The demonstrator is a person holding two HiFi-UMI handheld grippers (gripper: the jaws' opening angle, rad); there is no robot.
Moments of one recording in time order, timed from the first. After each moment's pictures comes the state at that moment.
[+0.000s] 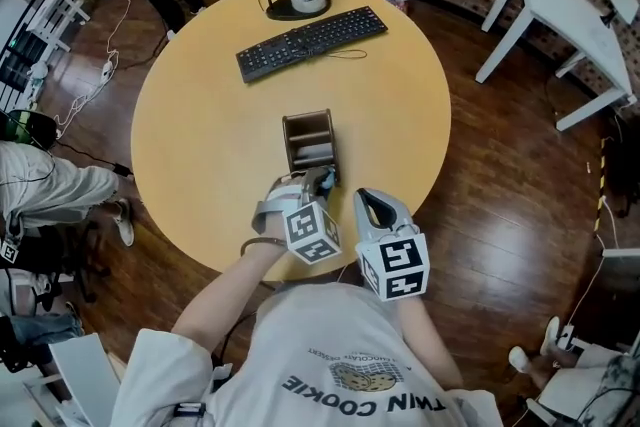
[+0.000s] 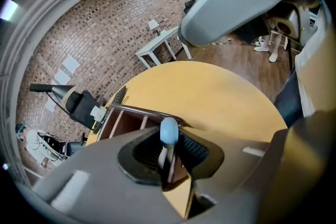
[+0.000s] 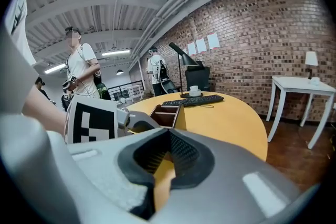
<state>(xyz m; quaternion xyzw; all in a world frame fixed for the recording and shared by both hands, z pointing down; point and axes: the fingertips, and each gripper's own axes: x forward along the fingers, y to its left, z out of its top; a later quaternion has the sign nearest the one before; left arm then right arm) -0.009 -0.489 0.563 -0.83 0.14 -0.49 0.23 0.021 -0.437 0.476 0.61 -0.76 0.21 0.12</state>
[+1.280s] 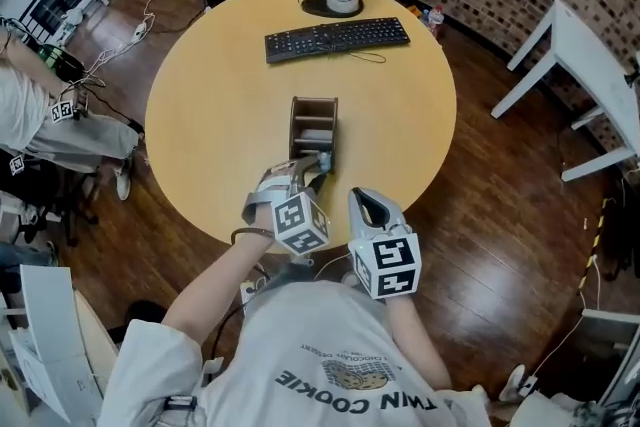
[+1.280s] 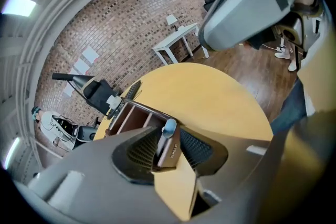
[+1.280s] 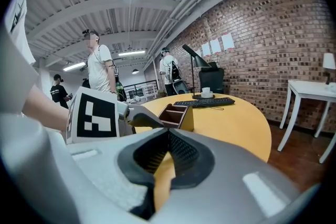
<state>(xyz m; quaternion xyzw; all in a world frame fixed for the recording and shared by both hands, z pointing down) -0.015 -0.465 0.539 -0.82 0.24 -0.48 0.20 0.030 -0.402 0.467 0.54 -0.81 0.19 0.13</state>
